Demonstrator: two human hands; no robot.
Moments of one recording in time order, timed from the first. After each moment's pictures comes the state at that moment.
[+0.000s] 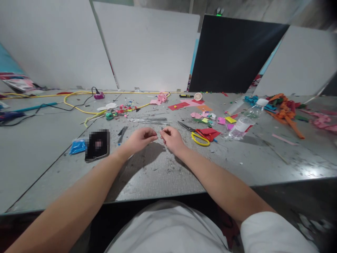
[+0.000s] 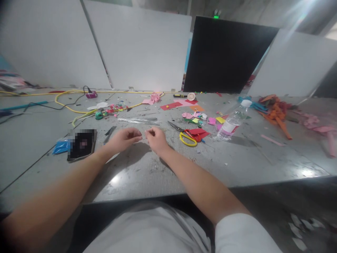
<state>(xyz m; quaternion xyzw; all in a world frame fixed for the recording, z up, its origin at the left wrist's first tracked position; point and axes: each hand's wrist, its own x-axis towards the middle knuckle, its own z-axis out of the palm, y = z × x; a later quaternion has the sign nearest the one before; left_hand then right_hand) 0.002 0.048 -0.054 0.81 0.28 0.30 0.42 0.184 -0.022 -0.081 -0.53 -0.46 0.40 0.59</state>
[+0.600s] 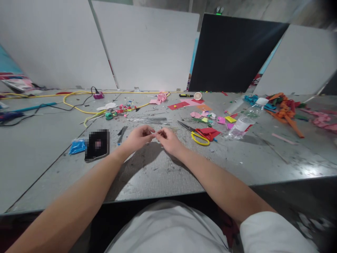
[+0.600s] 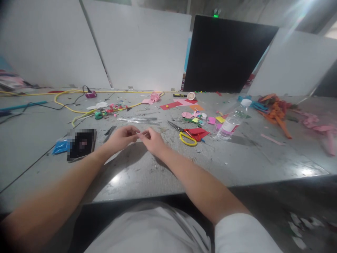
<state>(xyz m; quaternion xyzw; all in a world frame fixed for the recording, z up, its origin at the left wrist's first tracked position) 0.002 0.048 -0.052 0.78 0.34 0.30 0.43 0.180 -0.021 -0.091 -0.53 -0.54 0.38 0.54</state>
